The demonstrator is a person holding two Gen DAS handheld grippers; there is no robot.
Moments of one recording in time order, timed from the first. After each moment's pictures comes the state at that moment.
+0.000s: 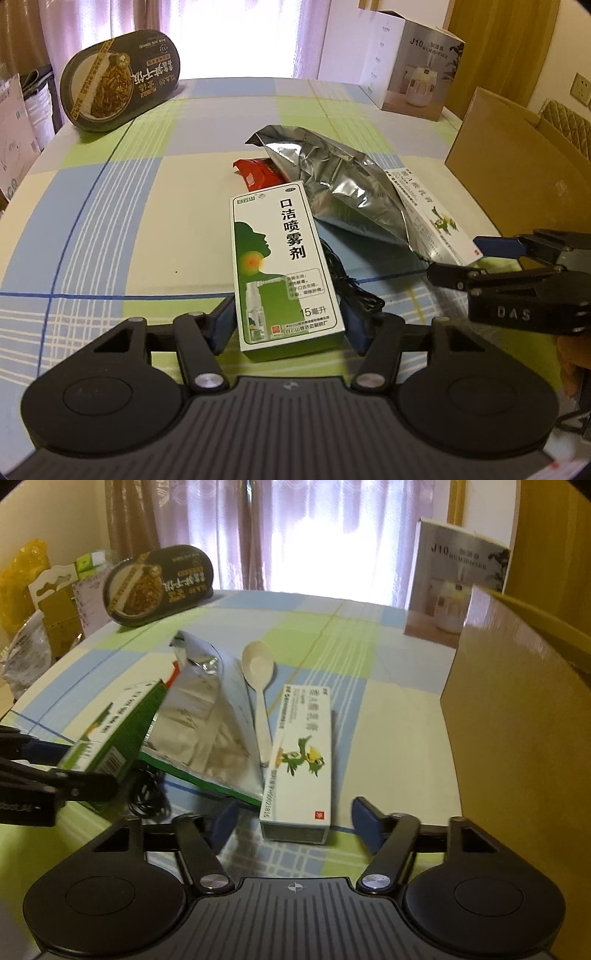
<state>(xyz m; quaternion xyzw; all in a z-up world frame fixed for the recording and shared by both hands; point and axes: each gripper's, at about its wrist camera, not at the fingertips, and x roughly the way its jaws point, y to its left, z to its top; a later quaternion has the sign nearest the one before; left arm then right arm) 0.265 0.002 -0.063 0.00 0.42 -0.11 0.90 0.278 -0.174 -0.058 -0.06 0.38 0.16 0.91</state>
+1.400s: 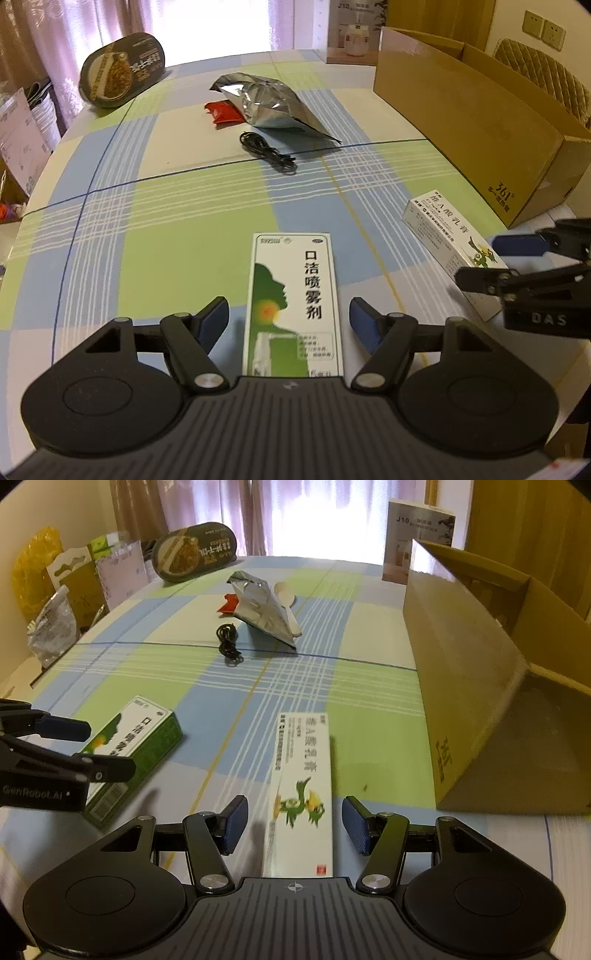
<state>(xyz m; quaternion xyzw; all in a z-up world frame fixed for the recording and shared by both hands) 0.102 -0.033 -0.048 0.06 0.44 -0.12 0.89 0.103 -0.193 -0.035 -0.05 0.43 0.15 0.89</state>
